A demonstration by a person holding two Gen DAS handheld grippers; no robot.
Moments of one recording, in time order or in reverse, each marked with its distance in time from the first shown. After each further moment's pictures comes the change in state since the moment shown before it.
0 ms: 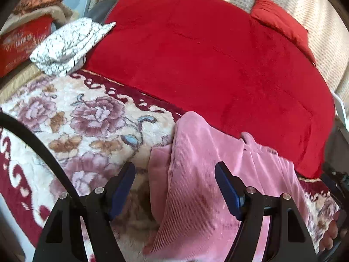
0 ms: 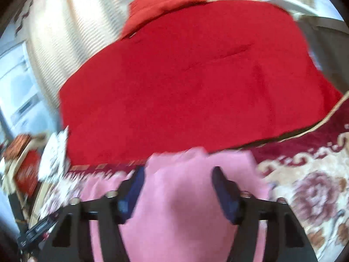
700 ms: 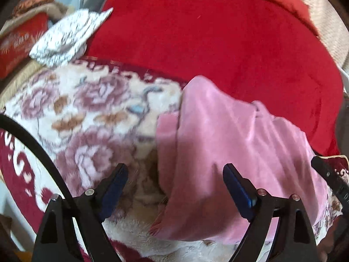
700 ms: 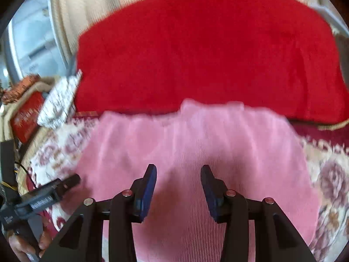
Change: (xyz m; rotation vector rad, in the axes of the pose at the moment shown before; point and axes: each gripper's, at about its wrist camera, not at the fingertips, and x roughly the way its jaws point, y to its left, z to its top) left arm 0.017 -0.004 -0.026 0.065 0.099 0.061; right arm 0.024 0.057 -0.069 -0.207 0.109 0.009
